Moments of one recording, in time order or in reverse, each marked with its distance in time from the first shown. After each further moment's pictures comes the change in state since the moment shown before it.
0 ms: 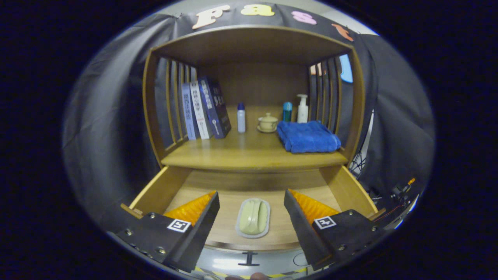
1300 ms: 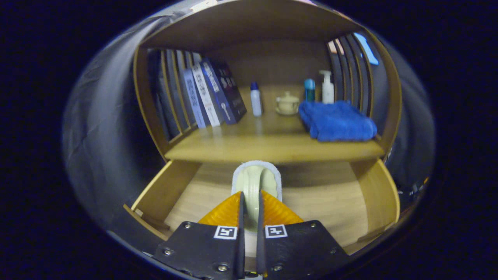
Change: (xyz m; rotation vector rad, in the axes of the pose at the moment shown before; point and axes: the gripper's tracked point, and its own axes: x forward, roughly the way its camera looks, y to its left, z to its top) arm 0.020 0.011 0.039 -0.016 -0.070 0.182
